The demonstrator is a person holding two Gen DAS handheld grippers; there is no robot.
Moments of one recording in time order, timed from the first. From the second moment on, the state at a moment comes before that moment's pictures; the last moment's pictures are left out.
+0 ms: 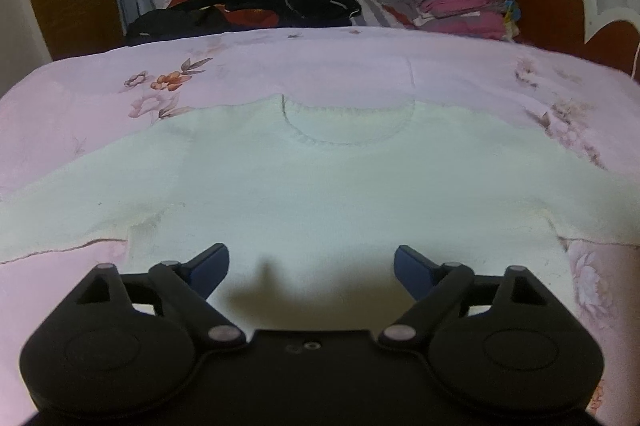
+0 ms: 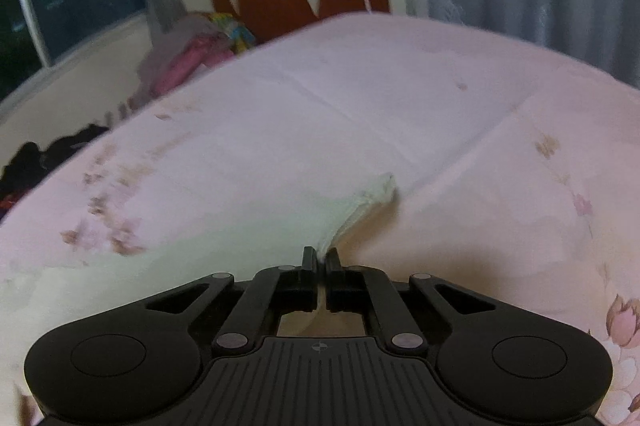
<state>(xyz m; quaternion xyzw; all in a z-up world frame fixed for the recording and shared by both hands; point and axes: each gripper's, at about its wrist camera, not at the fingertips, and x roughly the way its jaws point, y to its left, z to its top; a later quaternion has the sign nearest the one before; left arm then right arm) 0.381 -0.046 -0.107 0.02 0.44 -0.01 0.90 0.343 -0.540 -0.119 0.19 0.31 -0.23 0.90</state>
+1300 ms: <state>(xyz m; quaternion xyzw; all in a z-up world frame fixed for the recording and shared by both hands) 0.393 0.099 -0.103 -0.09 0.43 -0.05 0.90 0.425 -0.121 -0.111 0.12 0.34 0.13 0.92</state>
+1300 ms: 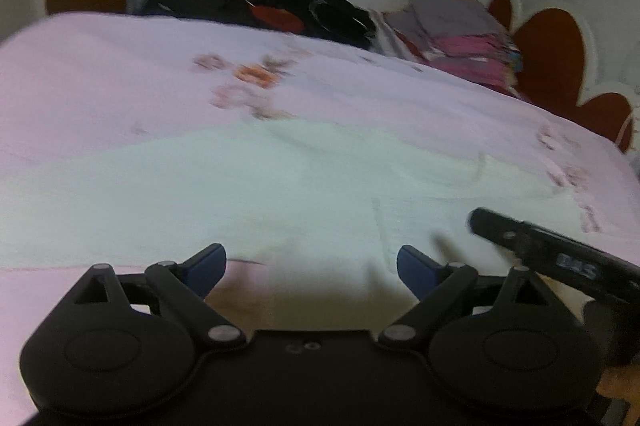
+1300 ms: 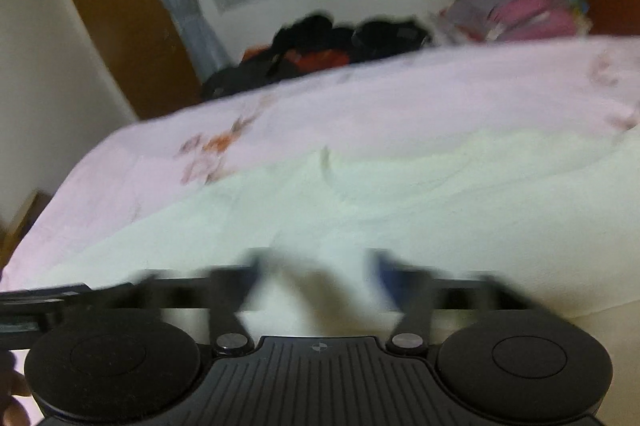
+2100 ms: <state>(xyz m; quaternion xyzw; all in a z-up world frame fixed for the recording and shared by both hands) 0.434 0.040 -0.119 -0.15 0.41 -0.12 0.89 0.375 -0.266 -0.149 0.07 0.38 -0.06 0.92</state>
